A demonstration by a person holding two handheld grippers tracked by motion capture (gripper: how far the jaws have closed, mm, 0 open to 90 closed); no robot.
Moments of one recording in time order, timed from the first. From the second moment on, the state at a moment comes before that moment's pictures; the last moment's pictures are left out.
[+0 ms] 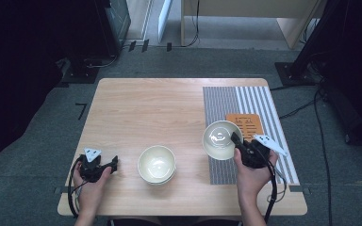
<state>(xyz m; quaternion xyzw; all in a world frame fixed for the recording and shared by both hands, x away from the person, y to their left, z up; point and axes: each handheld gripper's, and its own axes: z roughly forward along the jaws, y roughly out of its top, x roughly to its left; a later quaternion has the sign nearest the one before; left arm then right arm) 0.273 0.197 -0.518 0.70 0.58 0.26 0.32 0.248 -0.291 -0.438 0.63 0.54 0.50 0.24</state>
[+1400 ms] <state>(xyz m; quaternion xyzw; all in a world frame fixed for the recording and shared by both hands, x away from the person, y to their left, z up) 0.274 0.197 -0.517 0.70 0.58 0.26 0.31 0.259 -0.320 -0.458 0.67 0.52 0.48 0.24</state>
